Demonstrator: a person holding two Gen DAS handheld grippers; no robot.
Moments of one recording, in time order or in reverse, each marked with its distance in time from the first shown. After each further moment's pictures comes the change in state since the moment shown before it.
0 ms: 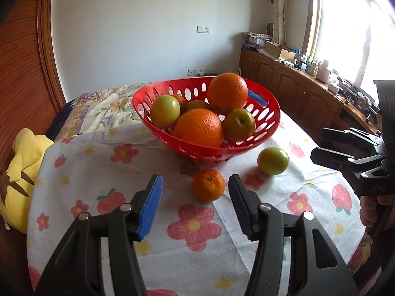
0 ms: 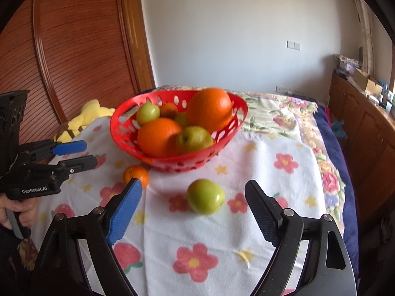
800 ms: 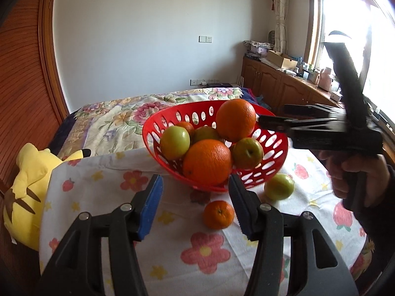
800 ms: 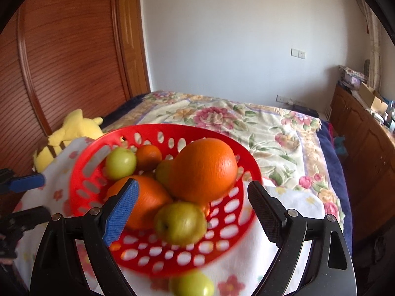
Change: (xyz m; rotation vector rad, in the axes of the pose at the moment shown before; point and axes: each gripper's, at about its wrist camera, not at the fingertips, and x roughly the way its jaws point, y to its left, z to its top) left arm -0.006 0.015 0.039 0.008 -0.052 0.018; right arm 0.074 -0.008 0.091 -0.042 -0.019 -0.037
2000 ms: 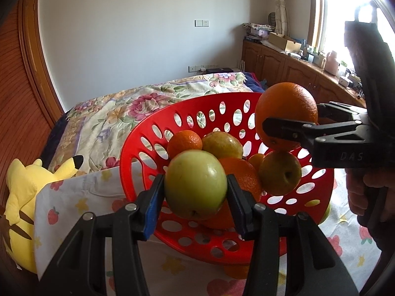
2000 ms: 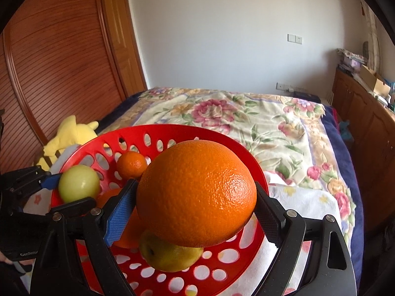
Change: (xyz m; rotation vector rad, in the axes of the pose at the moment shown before) left arm 0.091 0.004 0.043 0.053 0.082 0.013; right arm 0.048 -0.017 0.012 0.075 0.045 0.022
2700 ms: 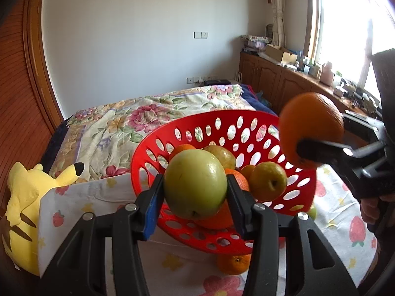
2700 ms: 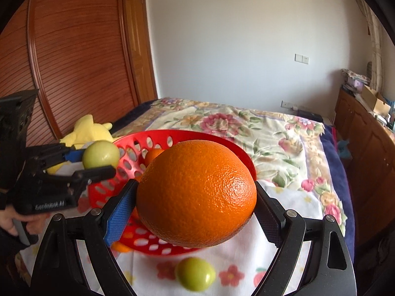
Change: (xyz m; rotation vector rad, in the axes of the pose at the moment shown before) left arm -0.021 0.004 0.003 -0.001 -0.052 -0.018; right arm -0.064 0.016 -0.012 -0.083 -0.071 0.023
